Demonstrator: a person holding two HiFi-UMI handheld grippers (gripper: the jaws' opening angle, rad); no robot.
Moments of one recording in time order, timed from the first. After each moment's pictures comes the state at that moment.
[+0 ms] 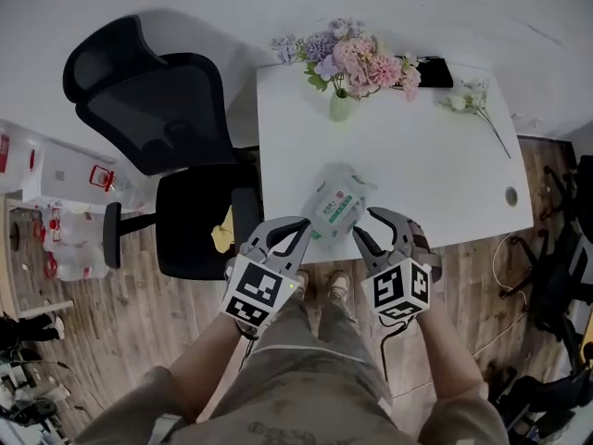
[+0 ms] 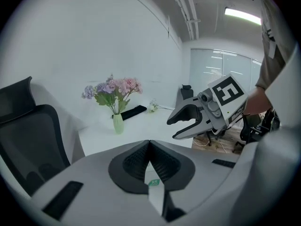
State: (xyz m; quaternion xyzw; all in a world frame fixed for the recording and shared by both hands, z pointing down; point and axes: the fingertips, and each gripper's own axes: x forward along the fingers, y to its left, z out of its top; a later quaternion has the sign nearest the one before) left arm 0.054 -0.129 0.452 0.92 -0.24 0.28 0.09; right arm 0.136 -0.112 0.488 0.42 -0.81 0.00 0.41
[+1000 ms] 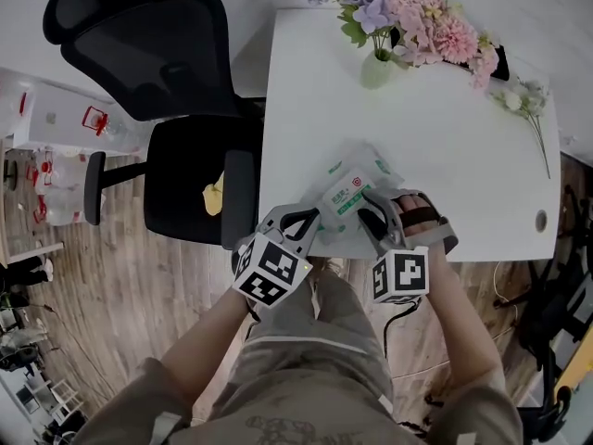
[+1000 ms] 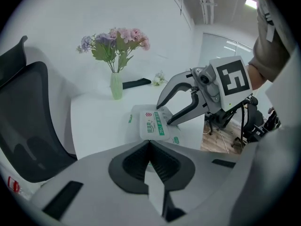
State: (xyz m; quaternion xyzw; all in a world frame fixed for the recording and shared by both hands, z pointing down) left arm 0.056 -0.127 0.593 0.88 -0.25 0.38 0.16; right arm 0.123 -0.133 0.599 0.18 -0.81 -0.19 0.53
